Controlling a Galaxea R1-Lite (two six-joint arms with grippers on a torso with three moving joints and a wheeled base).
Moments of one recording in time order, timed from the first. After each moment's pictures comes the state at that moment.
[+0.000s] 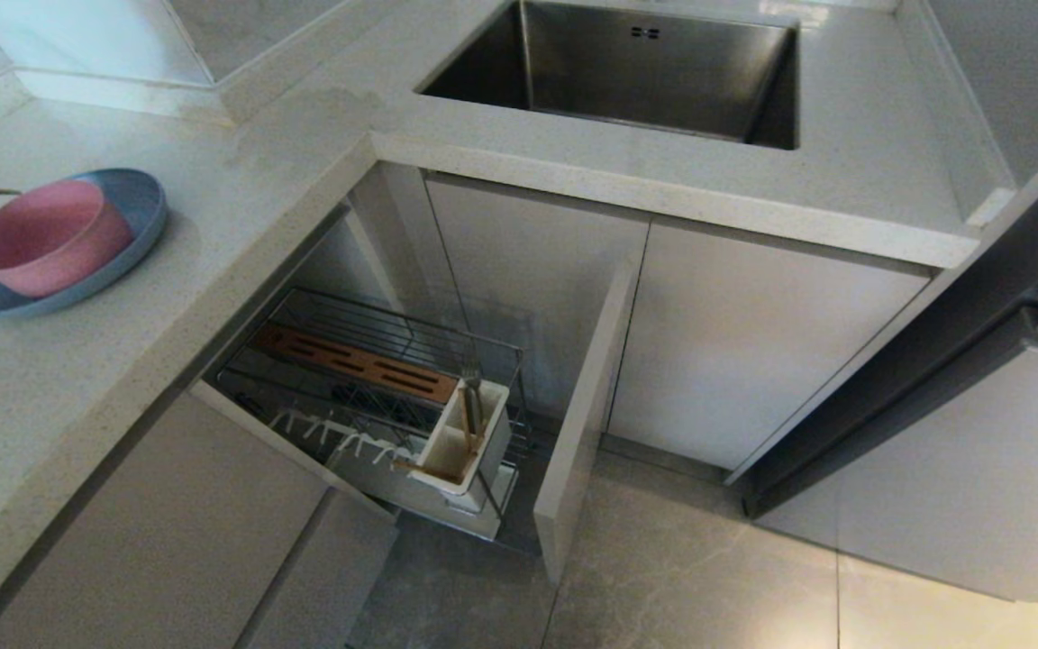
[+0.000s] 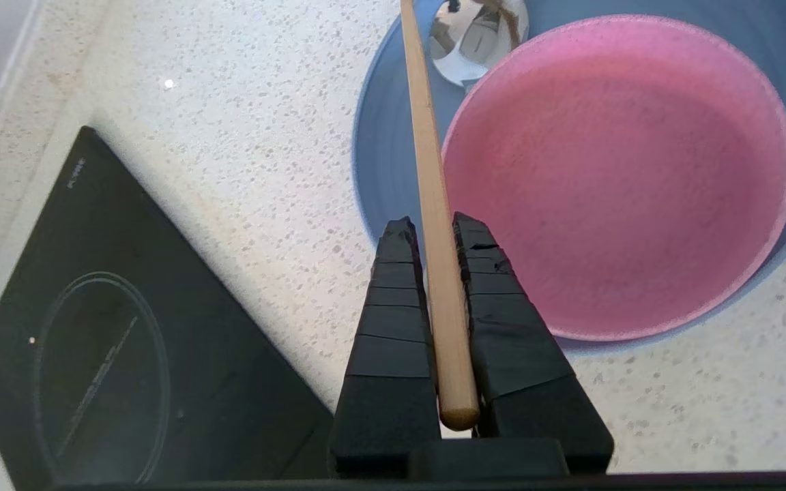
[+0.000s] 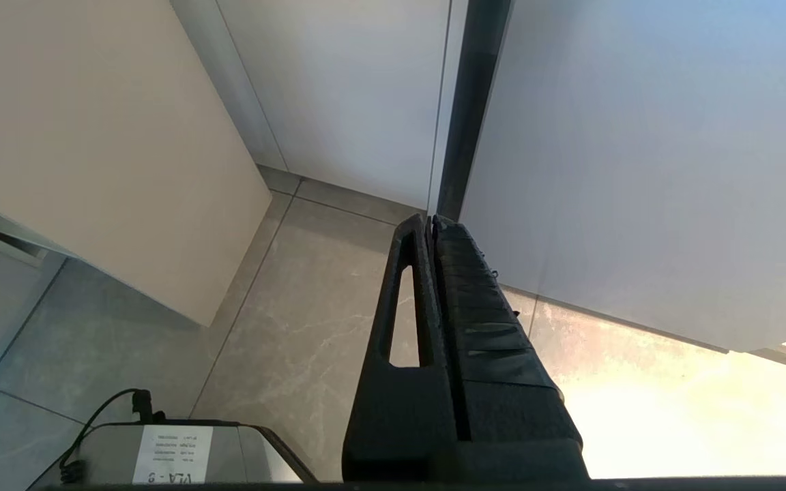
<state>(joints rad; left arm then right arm) 0.27 1.50 -1.73 0.55 0.34 0.21 0.00 0.00 0.00 0.00 0.00 0.00</state>
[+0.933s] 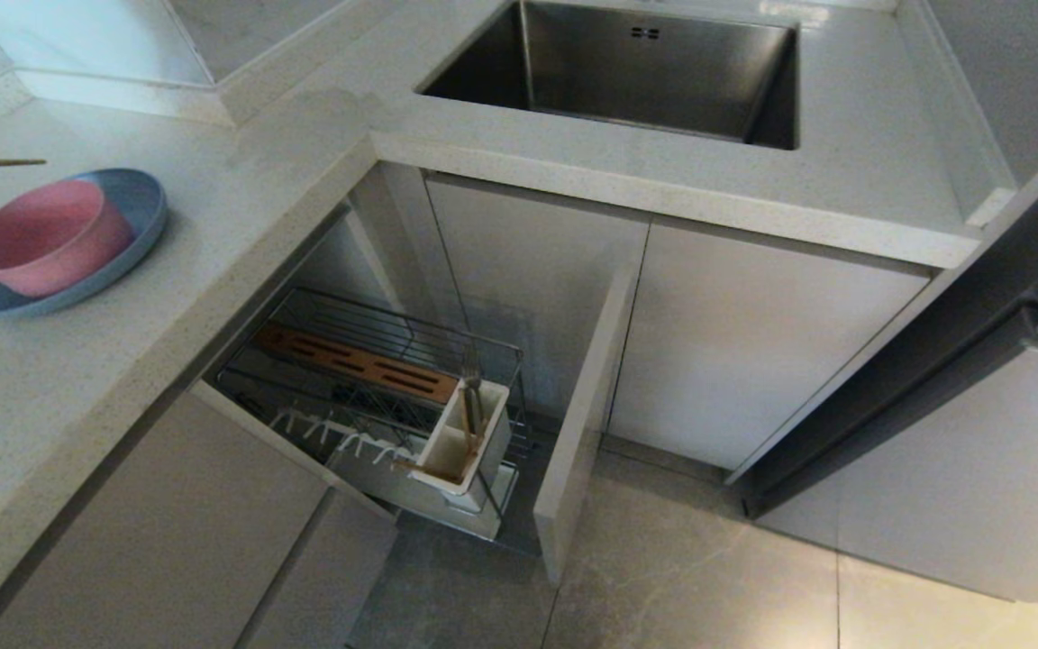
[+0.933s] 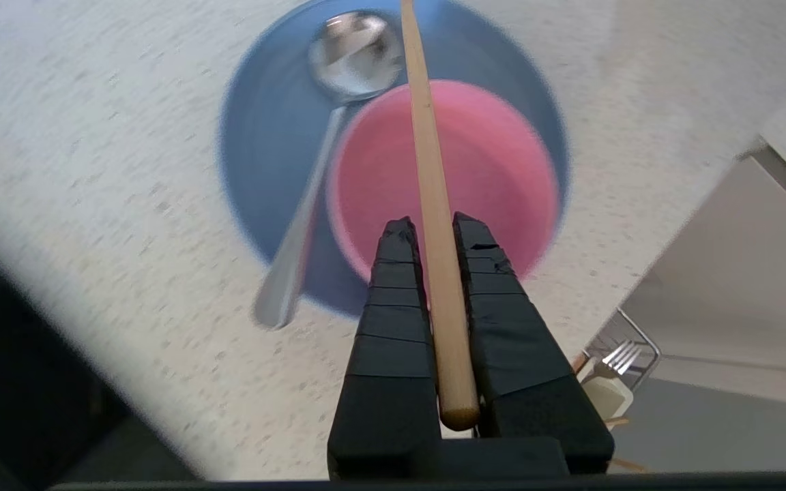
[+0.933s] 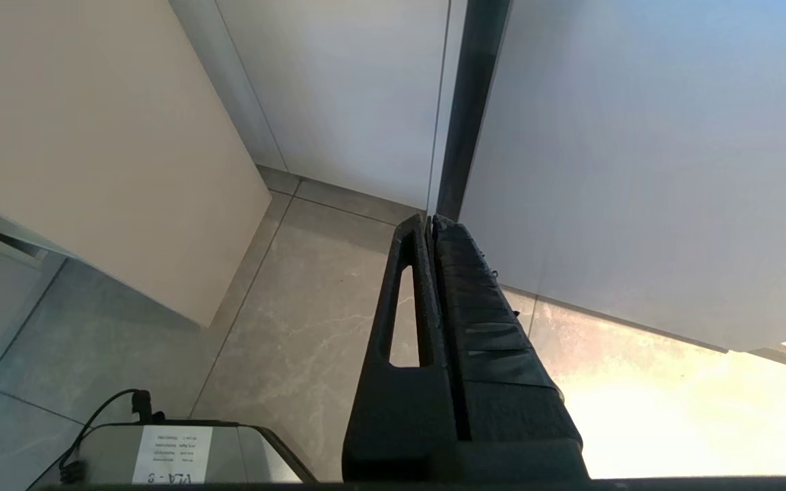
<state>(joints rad) 0.55 1.41 -1.68 0.53 -0.28 -0.25 0.00 0.00 0.00 0.00 0.00 0.00</state>
